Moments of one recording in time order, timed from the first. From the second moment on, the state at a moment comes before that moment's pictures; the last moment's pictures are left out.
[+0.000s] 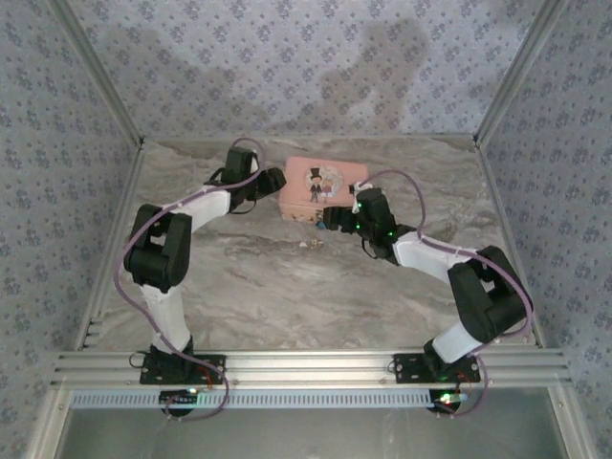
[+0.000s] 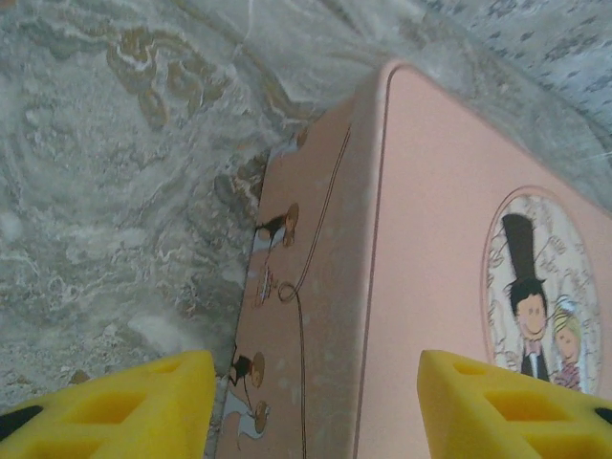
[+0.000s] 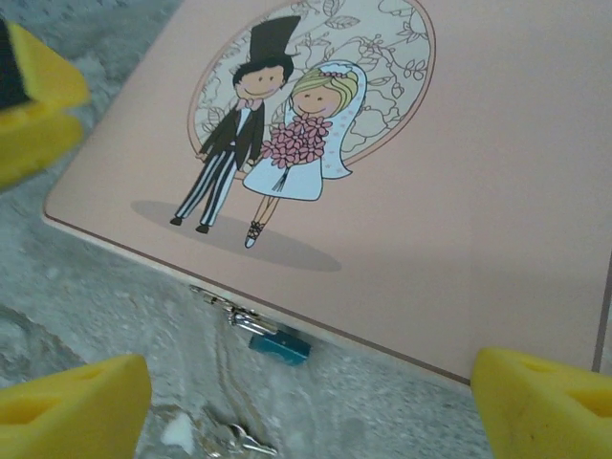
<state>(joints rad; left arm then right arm) -0.35 1.95 1.32 -0.06 0.25 -0.67 0.52 1.56 0.80 0.19 0.01 0.42</state>
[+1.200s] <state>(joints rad) -0.55 1.94 1.19 0.10 0.39 -0.82 0.48 1.52 0.56 0.23 0.00 0.68</state>
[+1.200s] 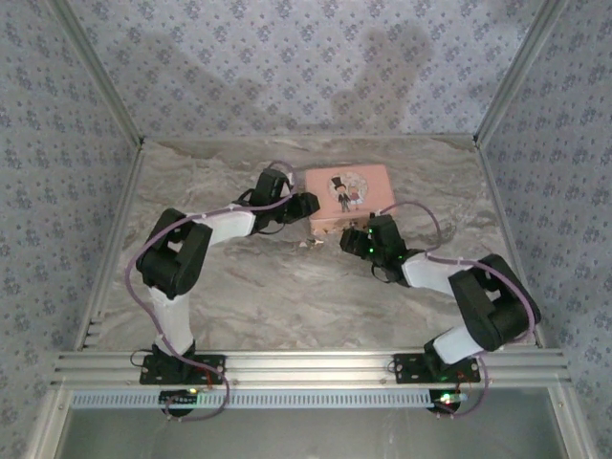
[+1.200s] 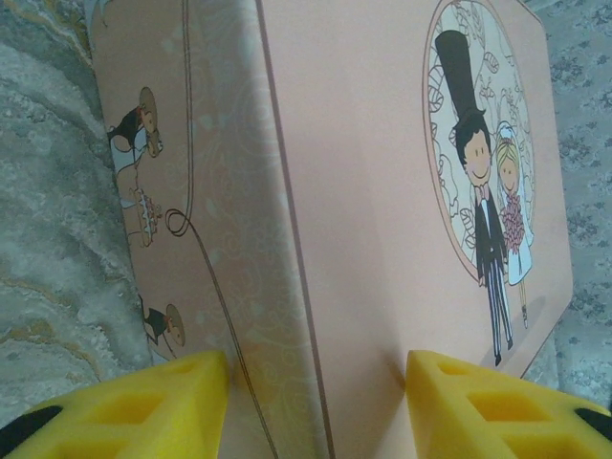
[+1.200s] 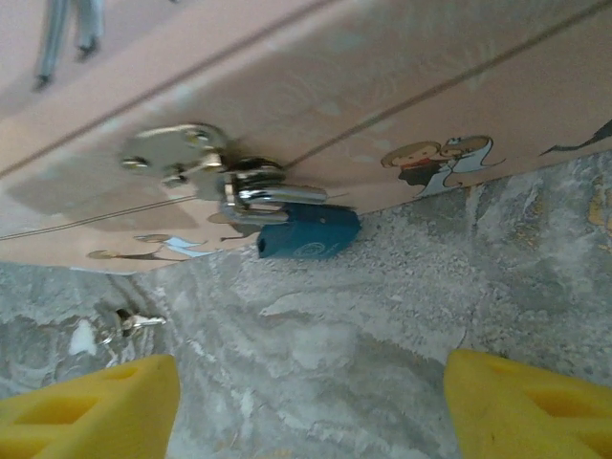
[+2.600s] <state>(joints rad) -0.54 1.94 1.20 0.07 0.39 -0.82 0.44 1.74 0.67 0.37 0.10 0.60</state>
